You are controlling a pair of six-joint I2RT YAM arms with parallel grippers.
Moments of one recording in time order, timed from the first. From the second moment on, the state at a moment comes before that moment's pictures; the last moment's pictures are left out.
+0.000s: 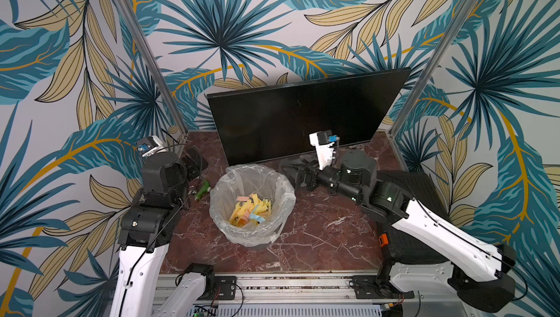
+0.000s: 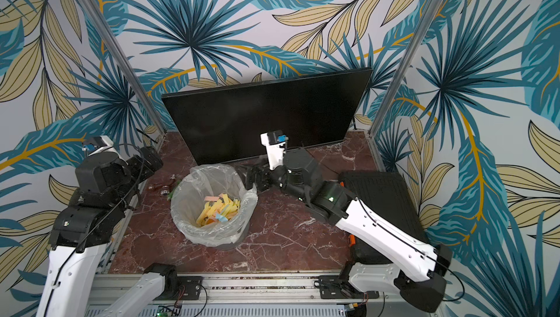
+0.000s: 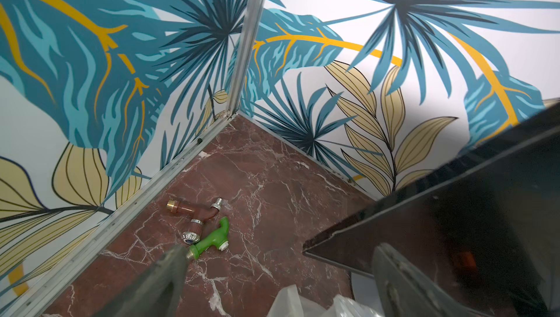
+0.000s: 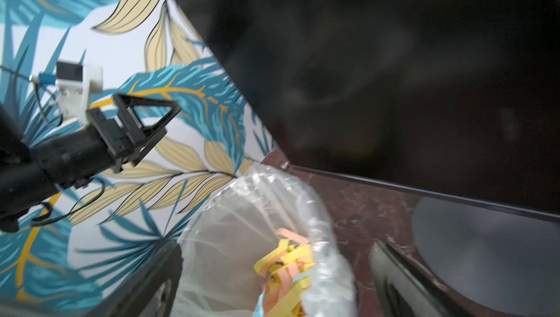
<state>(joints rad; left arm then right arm) -0.05 0.86 1.33 -0.83 -0.31 -0.58 0.85 1.16 1.31 -0.34 0.06 0.46</state>
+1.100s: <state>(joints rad) 0.09 0.92 0.74 -0.38 -0.13 -0.26 -0.02 1.02 0.69 -0.24 0.46 0.41</state>
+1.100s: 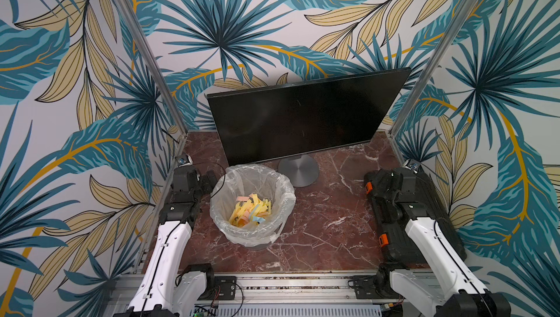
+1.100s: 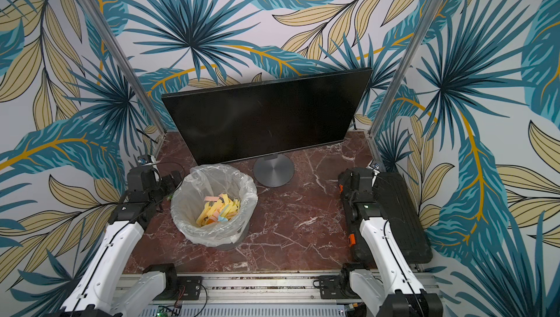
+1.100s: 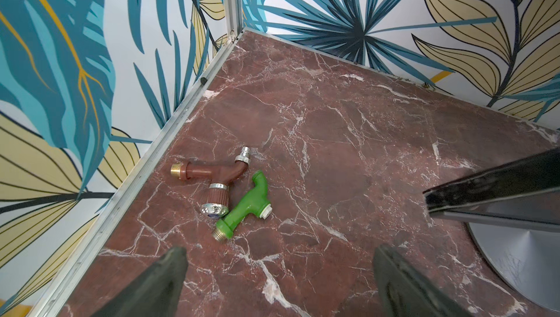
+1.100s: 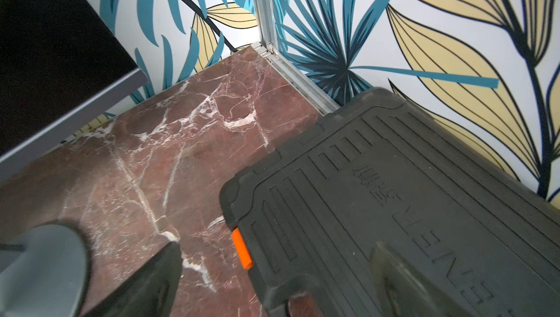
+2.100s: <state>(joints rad) 0.02 1.38 0.40 0.58 0.18 0.06 0.01 1.50 0.37 0.80 0.24 0.09</state>
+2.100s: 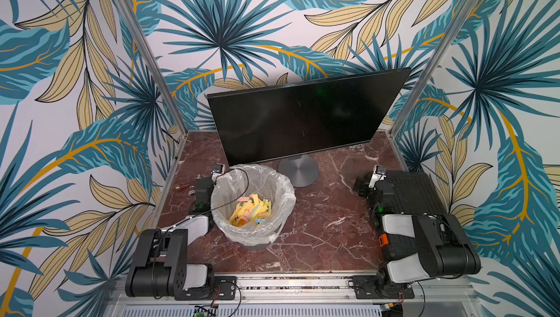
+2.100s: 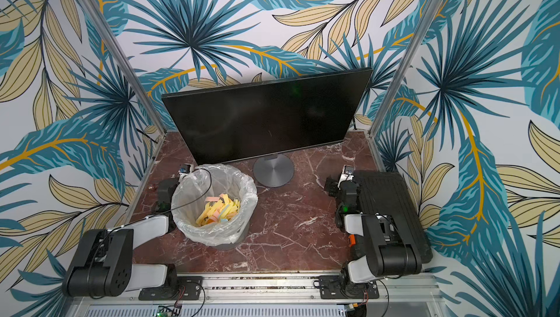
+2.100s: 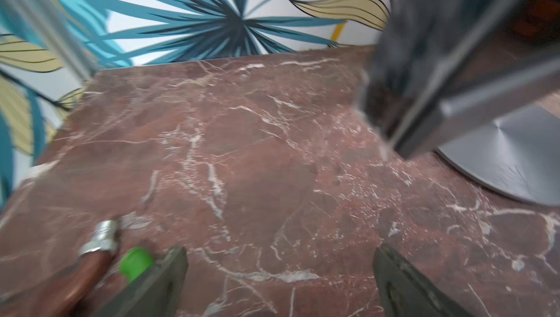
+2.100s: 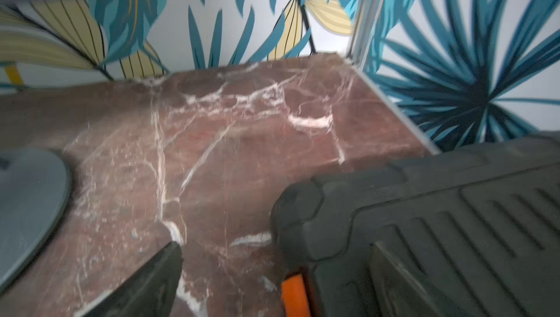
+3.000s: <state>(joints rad) -0.01 1.54 0.39 0.81 0.06 0.07 0.01 1.51 0.37 0.82 0.21 0.06</state>
